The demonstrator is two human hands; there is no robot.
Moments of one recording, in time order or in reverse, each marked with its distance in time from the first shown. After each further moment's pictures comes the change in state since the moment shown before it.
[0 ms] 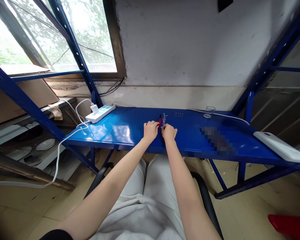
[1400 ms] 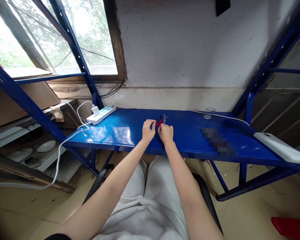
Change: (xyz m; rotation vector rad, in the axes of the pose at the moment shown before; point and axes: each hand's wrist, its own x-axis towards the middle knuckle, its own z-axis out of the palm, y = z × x) left_hand 0.000 -0.002 -0.015 -0.386 0.263 -0.026; right_hand -0.007 -0.008 -0.003 -0.075 0.134 -0.348
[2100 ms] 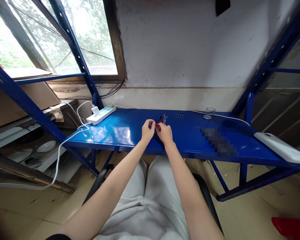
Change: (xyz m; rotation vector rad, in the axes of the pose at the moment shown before) left_hand 0.000 -0.006 0.004 -0.167 0.034 -0.121; right_hand -0.001 0.002 0.004 0.319 0.148 -0.155
